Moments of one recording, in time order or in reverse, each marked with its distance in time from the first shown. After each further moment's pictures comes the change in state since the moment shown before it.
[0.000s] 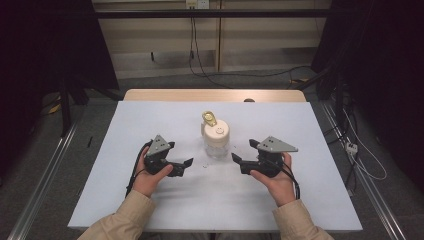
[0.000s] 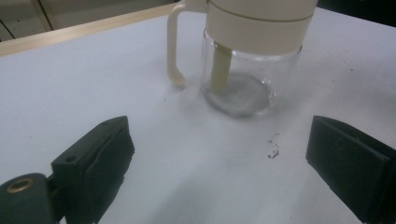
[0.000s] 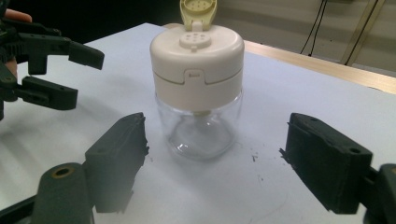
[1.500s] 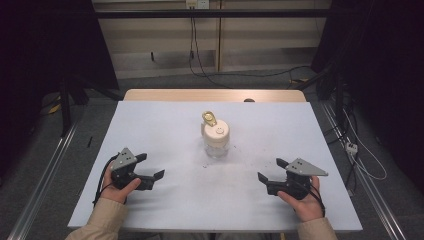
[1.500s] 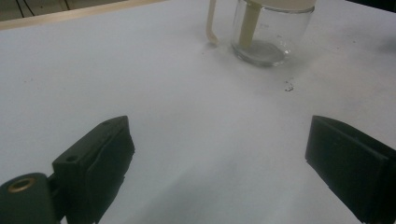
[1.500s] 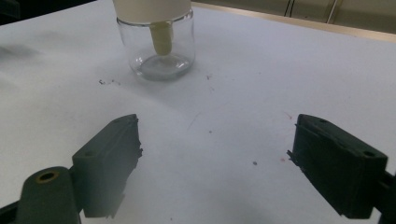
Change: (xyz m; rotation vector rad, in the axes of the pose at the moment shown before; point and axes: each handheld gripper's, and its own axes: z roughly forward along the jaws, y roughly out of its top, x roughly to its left) left arm 0.028 -0.040 -0.071 0.002 0.025 -0.036; right arm -0.028 -0.062 -0.059 0.043 -0.067 0.034
